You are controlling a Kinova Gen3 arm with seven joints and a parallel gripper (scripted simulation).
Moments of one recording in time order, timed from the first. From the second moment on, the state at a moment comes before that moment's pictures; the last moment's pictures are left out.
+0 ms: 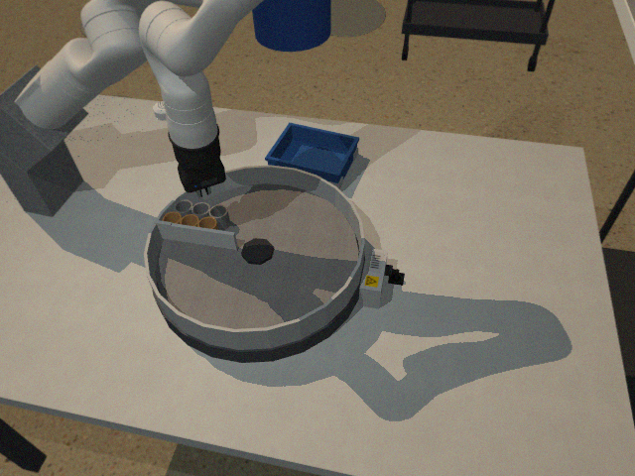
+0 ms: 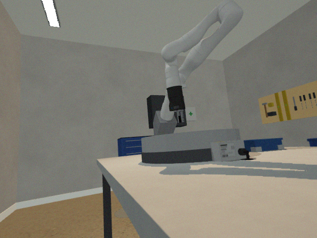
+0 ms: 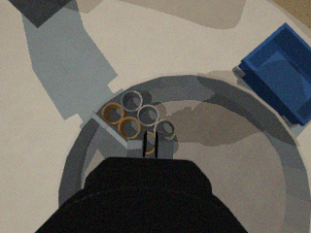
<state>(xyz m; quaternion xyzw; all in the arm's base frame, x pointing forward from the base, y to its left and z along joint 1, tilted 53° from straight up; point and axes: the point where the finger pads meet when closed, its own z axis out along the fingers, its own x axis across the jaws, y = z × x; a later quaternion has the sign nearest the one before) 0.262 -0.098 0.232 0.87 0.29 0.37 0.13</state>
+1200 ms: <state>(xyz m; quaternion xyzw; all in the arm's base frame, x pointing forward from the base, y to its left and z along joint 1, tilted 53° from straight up) 0.290 -0.100 0.221 0.92 0.11 0.38 0.05</state>
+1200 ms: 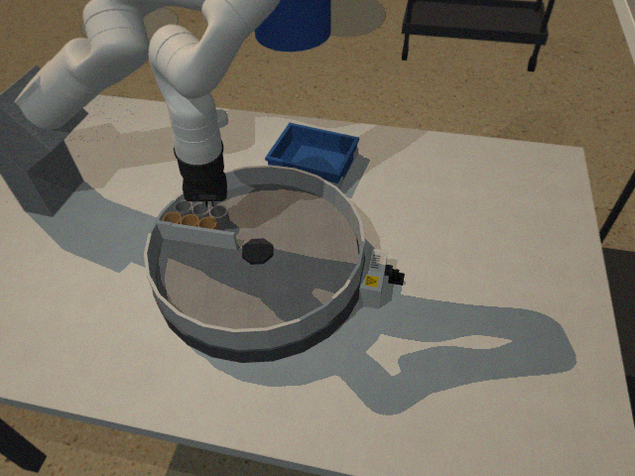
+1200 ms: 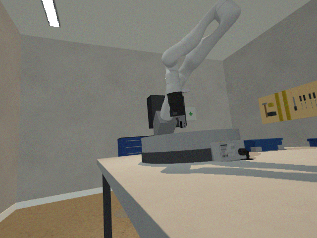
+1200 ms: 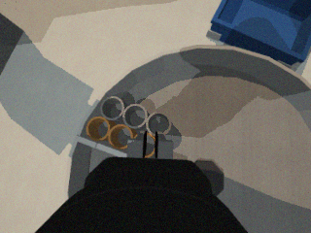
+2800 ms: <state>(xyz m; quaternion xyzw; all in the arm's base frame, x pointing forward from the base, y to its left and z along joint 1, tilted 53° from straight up) 0.289 -0.106 0.221 0.92 0.11 0.38 0.05</state>
